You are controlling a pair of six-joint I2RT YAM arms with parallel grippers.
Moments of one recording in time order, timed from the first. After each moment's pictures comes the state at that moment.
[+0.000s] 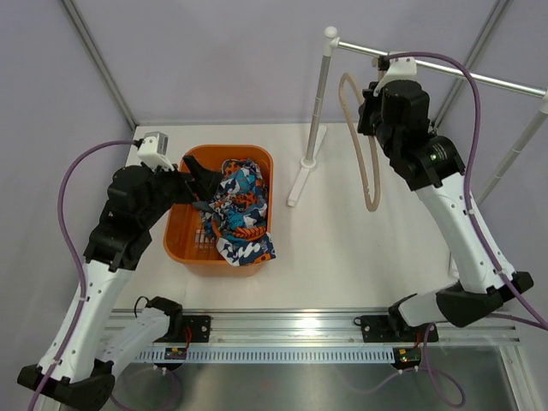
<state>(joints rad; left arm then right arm) -0.33 0.86 1.12 -0.50 0.11 -0.44 0.49 1.38 1.80 -0.67 0.38 0.16</state>
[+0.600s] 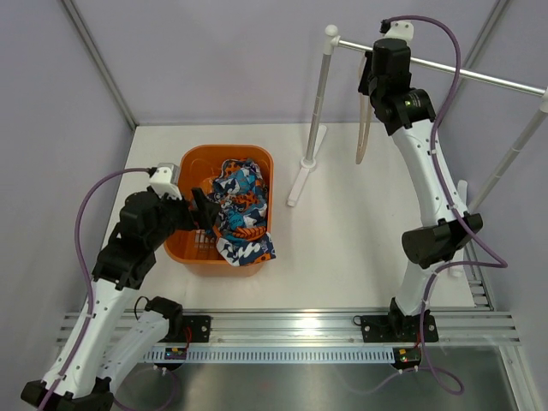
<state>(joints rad) -0.33 0.68 0.88 -0.55 0.09 -0.30 0.31 1.85 2.27 -0.68 0.43 0.20</state>
